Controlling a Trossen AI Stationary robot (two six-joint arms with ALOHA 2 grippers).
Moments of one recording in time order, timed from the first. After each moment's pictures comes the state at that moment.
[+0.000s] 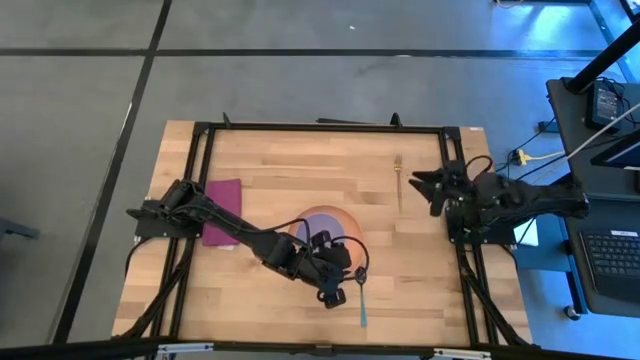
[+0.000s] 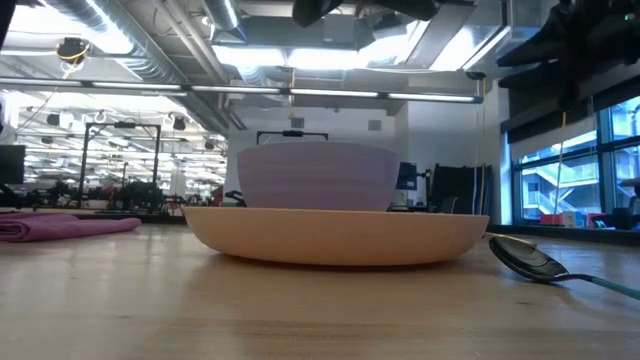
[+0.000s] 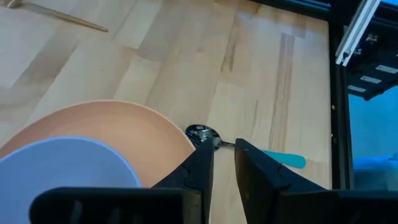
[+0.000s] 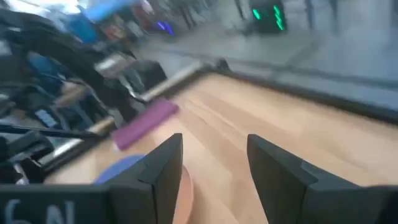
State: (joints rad) left arm -0.42 1.99 1.73 -0.57 -0.39 -0.59; right arm 0.09 0.25 0.38 -0.33 0.49 0.53
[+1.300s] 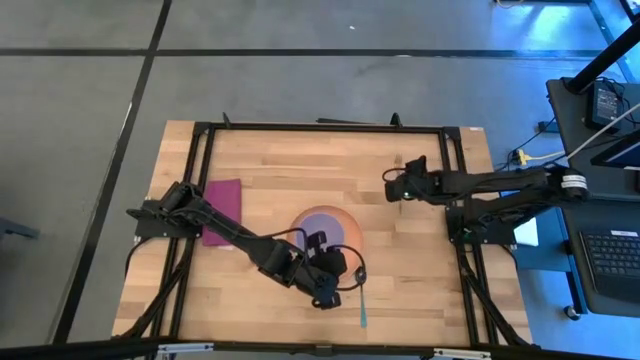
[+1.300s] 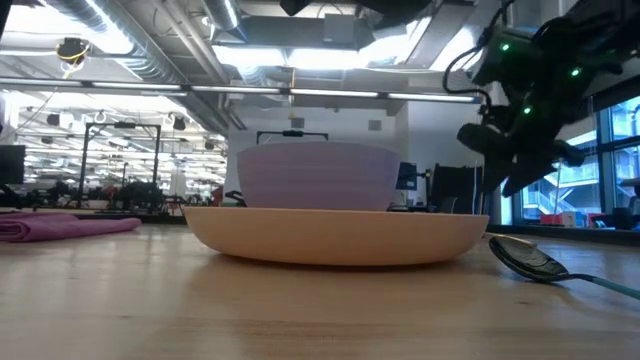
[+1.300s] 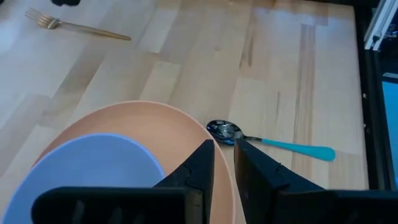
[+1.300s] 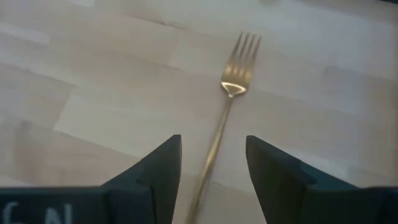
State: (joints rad) left arm -0.46 1.99 1.73 -0.62 -0.52 -0.55; right arm -0.16 1.14 0.54 -0.57 0.58 1.01
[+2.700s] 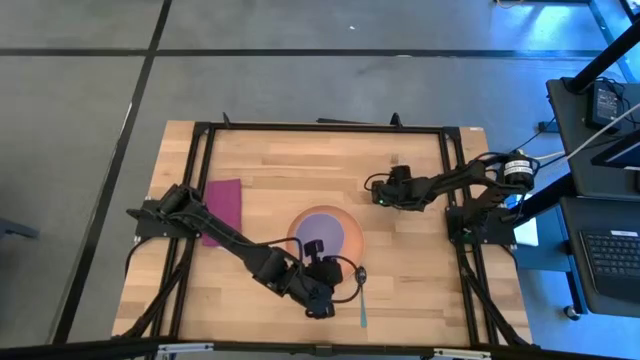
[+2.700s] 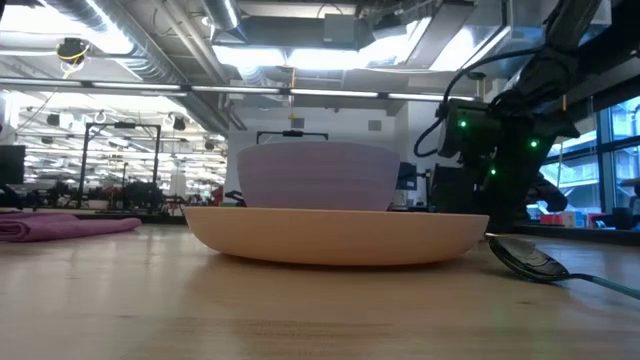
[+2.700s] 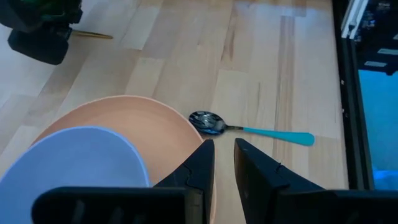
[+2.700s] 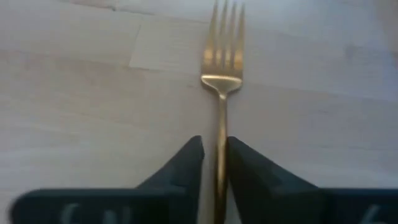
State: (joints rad) left arm -0.51 1.99 1.73 -0.63 -0.52 -0.55; right arm -0.19 1.65 0.54 -0.30 0.74 1.20
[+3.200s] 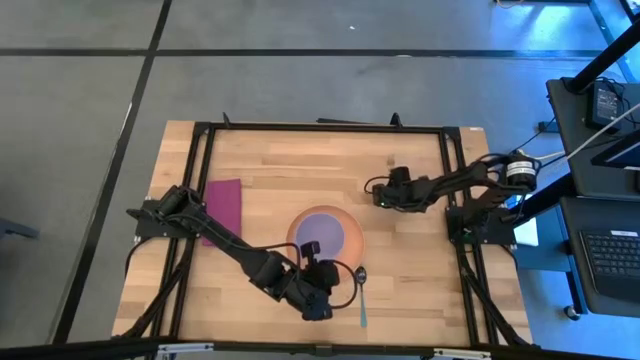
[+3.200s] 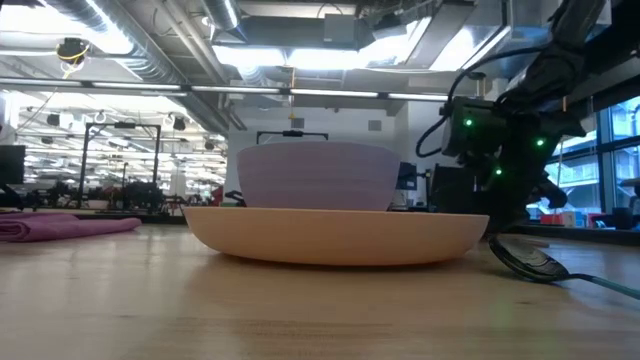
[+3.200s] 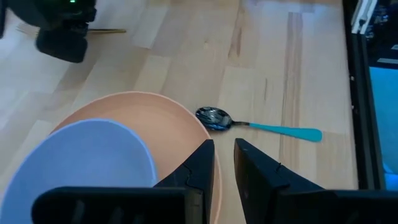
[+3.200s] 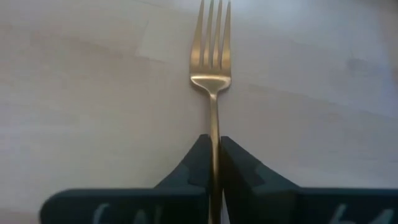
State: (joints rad) left arm -0.53 1.99 1.73 -0.66 -0.57 -0.57; right arm -0.14 1.62 0.54 -0.30 0.74 1.12
